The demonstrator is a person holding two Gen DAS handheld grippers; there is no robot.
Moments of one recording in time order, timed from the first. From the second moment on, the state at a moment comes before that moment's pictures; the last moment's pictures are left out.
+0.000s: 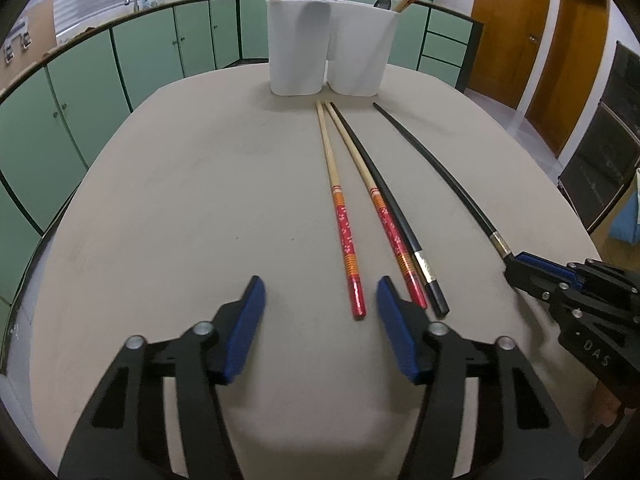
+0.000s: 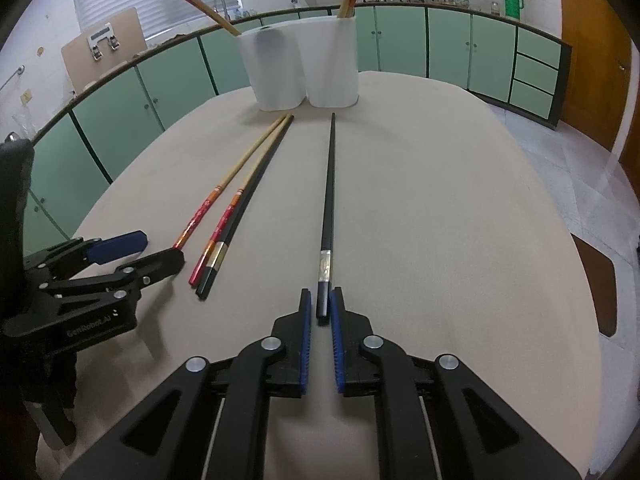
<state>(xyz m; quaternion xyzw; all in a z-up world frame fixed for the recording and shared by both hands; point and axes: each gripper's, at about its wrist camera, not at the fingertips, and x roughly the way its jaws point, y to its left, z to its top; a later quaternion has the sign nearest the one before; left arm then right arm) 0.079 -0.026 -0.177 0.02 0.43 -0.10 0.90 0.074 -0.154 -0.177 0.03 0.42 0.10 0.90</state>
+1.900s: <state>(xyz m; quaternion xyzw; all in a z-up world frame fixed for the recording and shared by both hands) 0.123 -0.019 0.107 0.02 0.16 -0.18 0.97 0.153 -0.183 0.123 0.03 0.21 0.18 0.96</state>
